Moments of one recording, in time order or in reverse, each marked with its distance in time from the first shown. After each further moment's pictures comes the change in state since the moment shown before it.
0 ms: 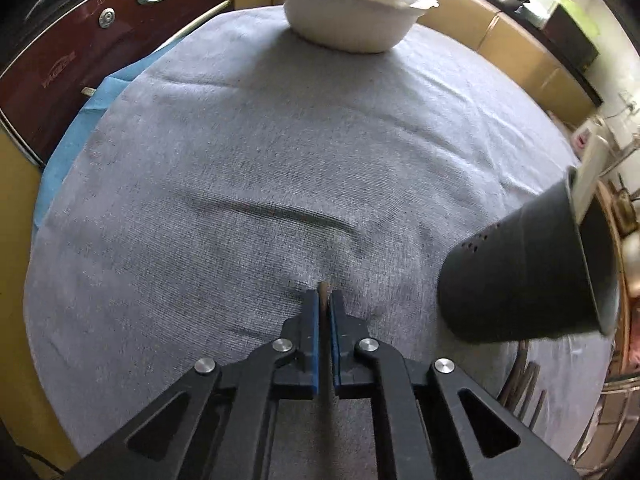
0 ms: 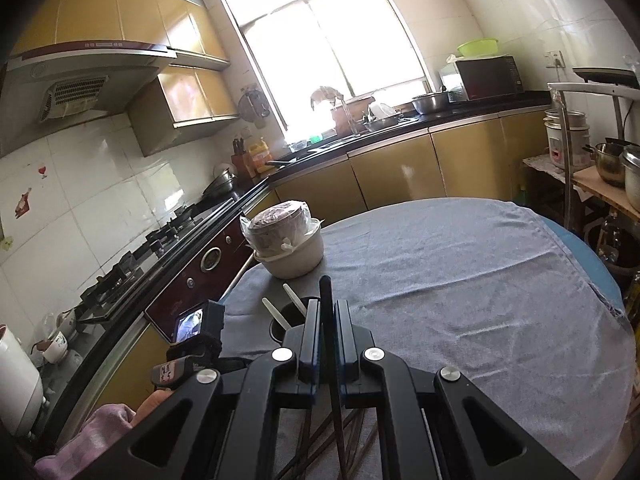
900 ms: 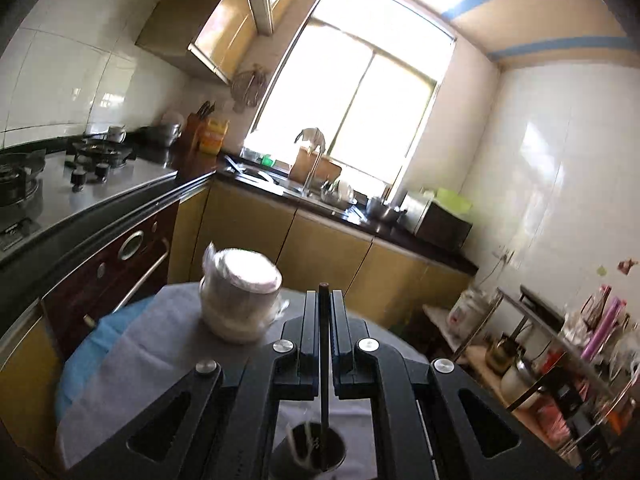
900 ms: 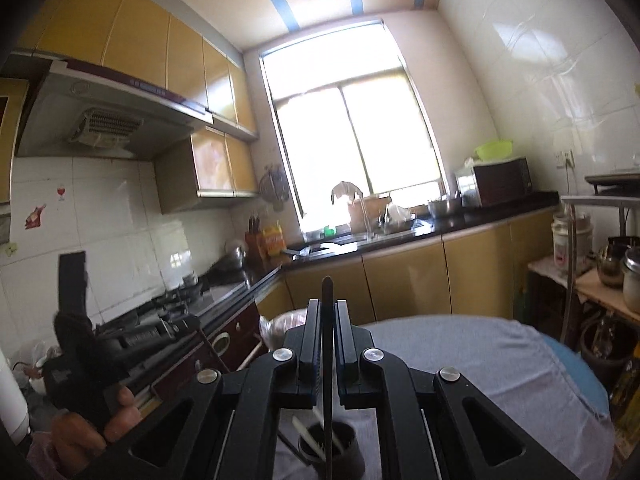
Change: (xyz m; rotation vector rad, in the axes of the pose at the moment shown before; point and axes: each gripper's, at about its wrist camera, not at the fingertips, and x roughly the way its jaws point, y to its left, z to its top) left arm -0.268 -0.021 0.036 0.007 -0.815 -0.365; right arm -0.032 0.079 0.077 -0.144 -0.355 -0.007
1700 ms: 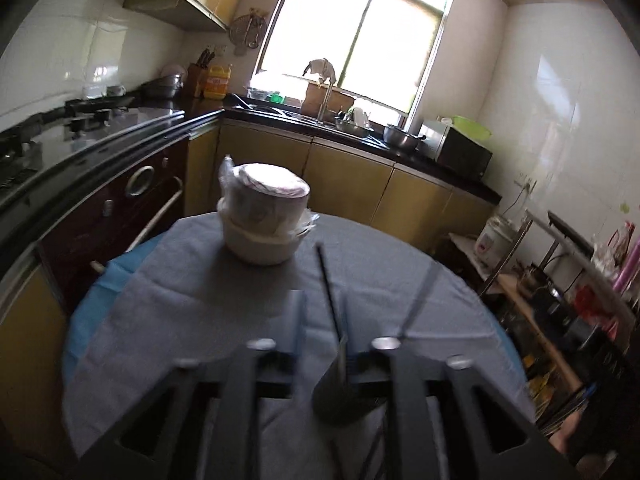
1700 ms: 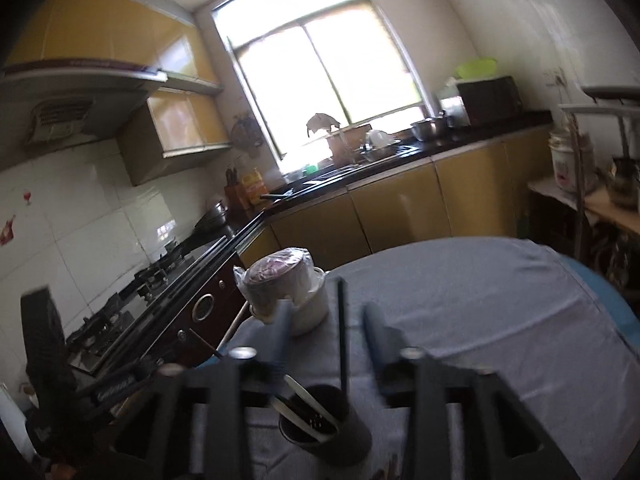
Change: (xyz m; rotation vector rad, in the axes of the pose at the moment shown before) left arm 0.012 0.029 -0.089 0.096 0.222 0.083; right arm 0.067 -0.062 -0.065 0.180 0.233 -0.039
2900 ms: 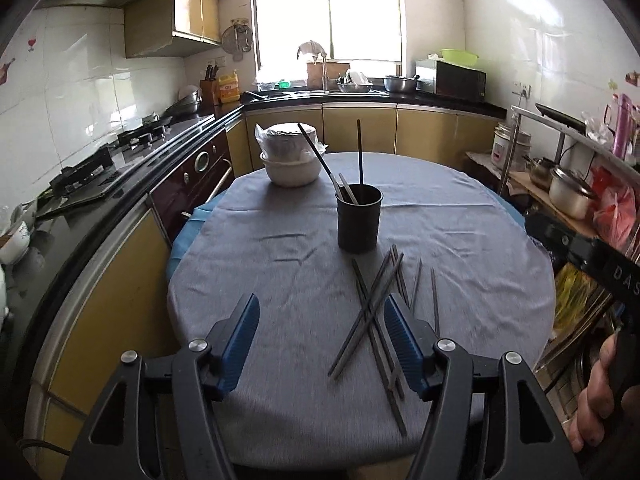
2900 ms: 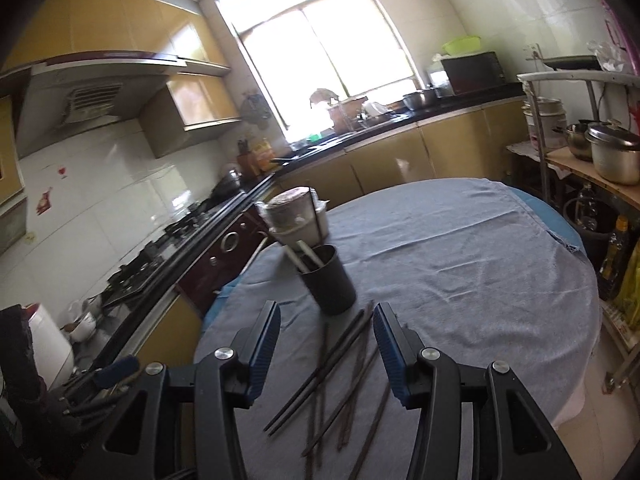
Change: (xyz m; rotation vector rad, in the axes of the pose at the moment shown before) left arm -0.193 -0.075 -0.145 0.257 0.105 0.227; right arm -0.197 -0.004 -0.094 -0.028 0.122 0.052
